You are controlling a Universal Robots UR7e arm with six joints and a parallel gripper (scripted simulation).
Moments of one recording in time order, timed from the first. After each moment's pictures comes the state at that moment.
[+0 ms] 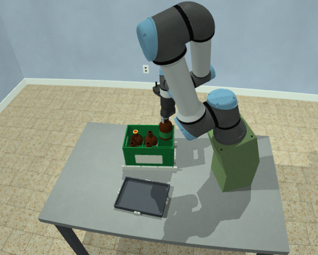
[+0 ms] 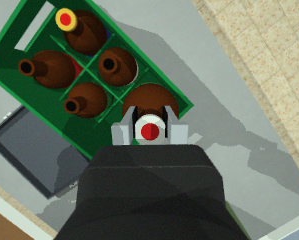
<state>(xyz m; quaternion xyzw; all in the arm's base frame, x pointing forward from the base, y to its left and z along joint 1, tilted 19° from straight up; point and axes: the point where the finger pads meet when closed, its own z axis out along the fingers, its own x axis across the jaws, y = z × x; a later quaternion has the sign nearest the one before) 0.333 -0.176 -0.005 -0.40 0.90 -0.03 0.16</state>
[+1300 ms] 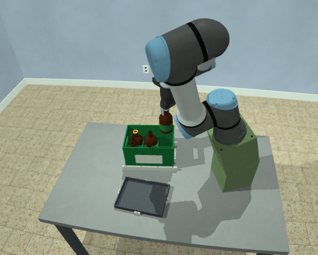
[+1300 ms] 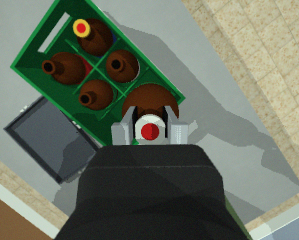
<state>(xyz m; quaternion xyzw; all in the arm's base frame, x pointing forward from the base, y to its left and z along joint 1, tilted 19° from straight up) 0.315 -0.181 0.047 -0.40 0.90 -0.02 0.16</state>
